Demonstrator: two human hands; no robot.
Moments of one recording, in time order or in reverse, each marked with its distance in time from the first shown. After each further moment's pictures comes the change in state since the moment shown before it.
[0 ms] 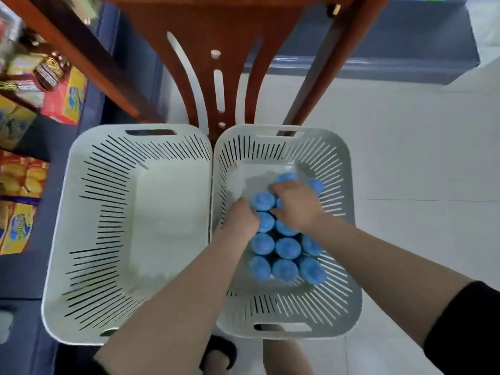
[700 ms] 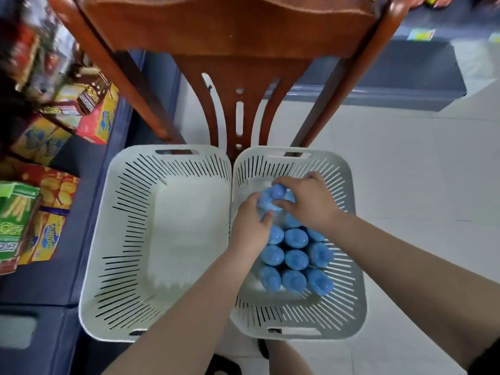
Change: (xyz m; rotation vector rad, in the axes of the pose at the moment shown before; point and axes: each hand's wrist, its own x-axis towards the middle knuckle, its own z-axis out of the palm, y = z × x) left_hand -0.046 -0.002 -0.028 -0.424 0.170 0.282; right_hand -0.013 -0.037 -0.064 0.106 0.244 -0.053
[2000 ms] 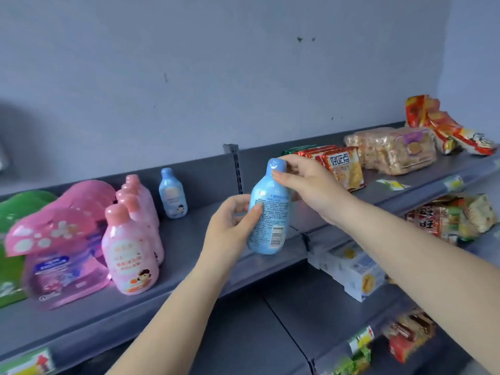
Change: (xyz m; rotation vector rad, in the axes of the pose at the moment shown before) left_hand -0.544 0.133 -0.489 -0.257 1.298 0.495; right_hand -0.130 -0.703 -0.309 0.978 -0.317 -1.174
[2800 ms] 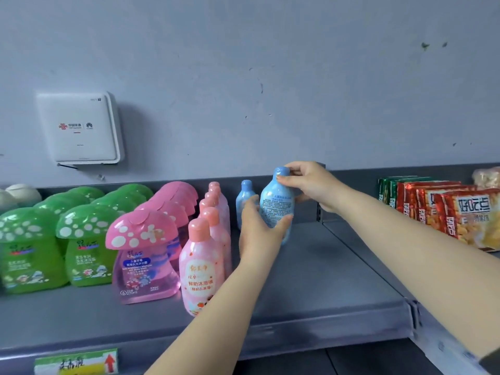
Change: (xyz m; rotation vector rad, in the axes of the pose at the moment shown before) left_hand 0.076 -0.035 -0.068 0.280 0.499 -0.056; right_hand 0.149 0.016 0.103 0.023 -0.341 0.076
